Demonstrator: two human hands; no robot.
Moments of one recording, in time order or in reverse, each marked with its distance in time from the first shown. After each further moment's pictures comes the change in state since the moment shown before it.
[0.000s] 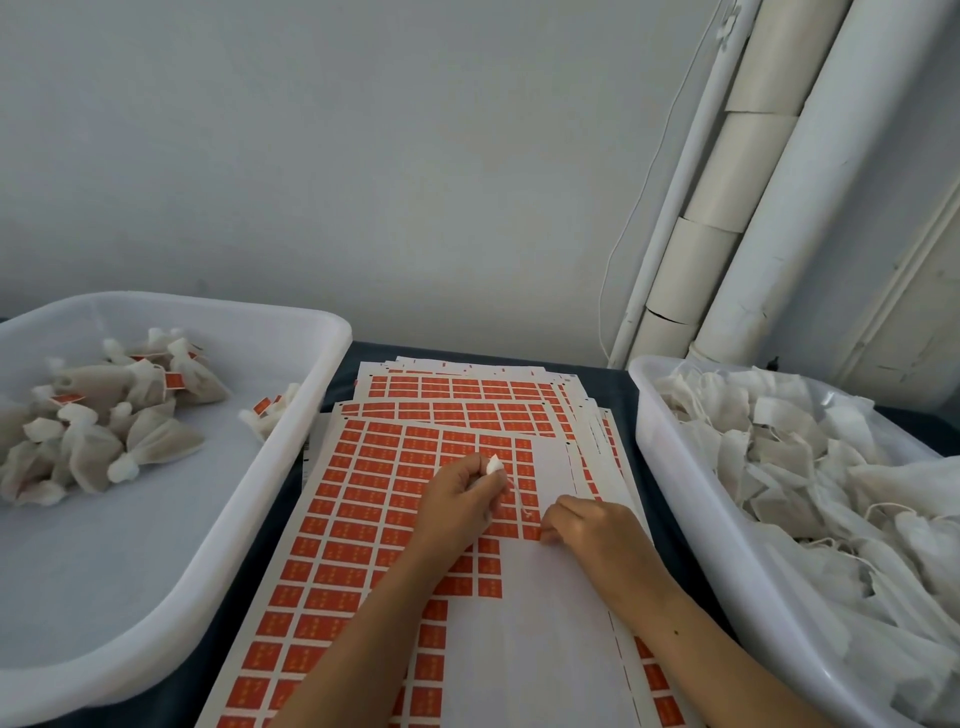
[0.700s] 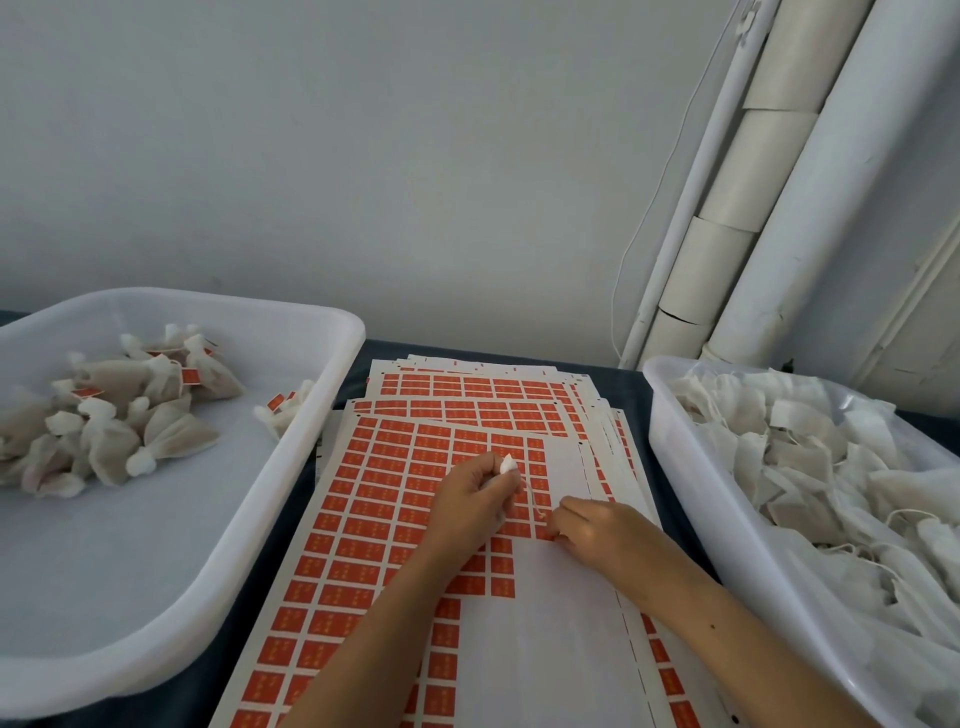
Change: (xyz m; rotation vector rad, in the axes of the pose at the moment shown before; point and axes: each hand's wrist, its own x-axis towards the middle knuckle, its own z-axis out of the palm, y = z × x) left_hand 0.001 -0.002 -0.001 0.017 -0.012 0.014; right_hand 0.008 0.007 -0.001 -0.136 -0.120 -0.195
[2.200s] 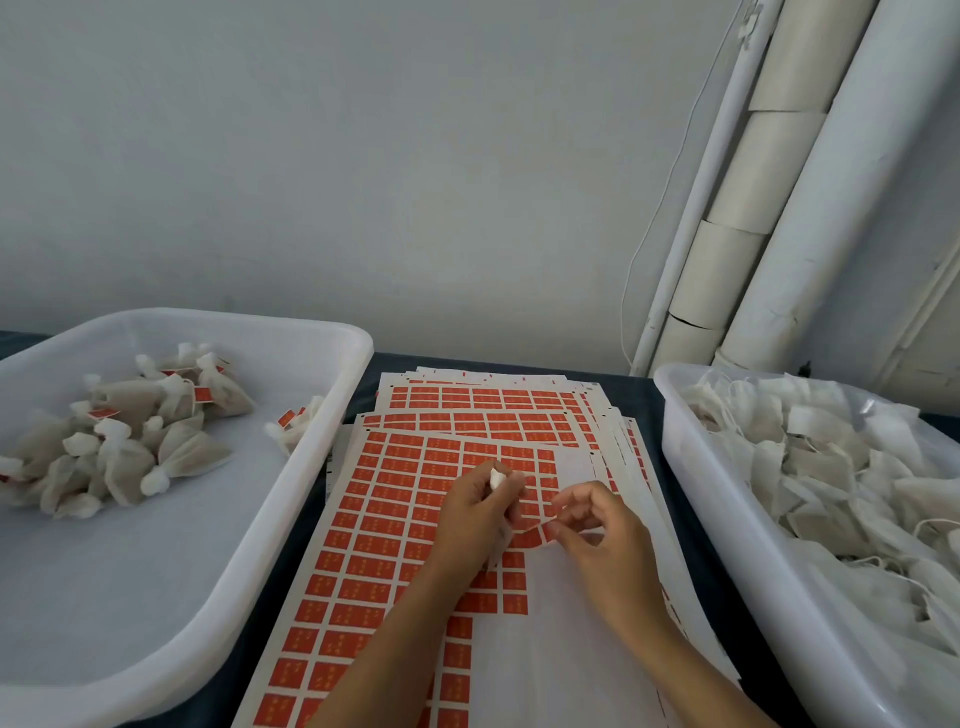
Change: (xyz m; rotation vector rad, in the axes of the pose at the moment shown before) left_hand -0.012 0.017 -0.004 -0.088 0.006 0.024; right_hand 0.011 -0.041 0.002 0.925 0.585 0.626
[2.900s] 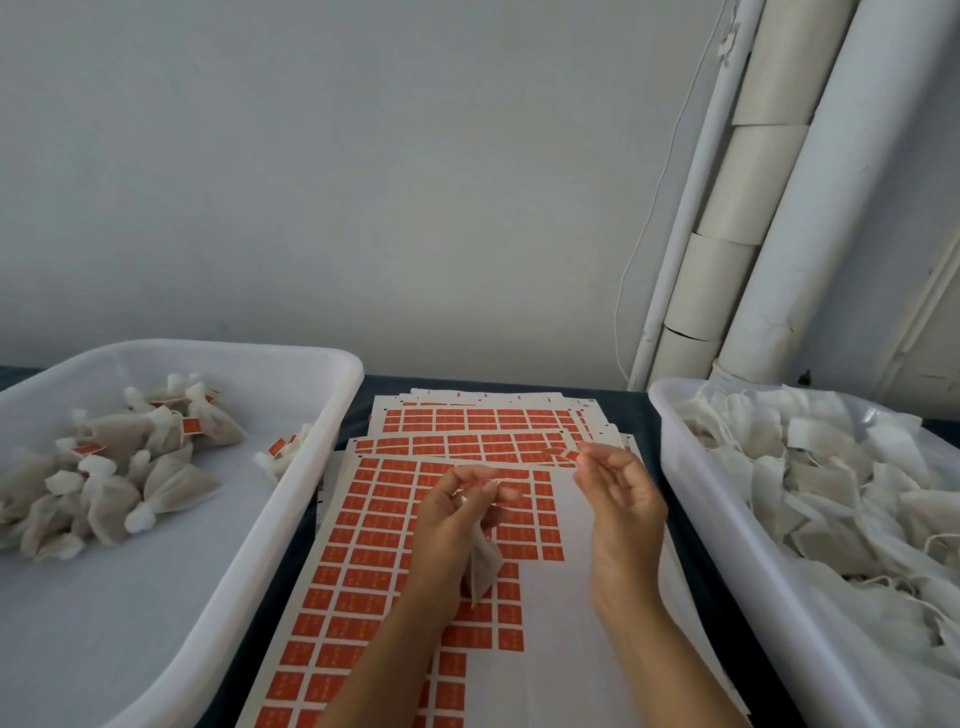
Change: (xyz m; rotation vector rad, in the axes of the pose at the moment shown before) left_hand 0.000 0.014 -0.008 -0.251 0.099 -0.039; right_hand 0.034 -0.025 0.001 0.723 0.305 0.151
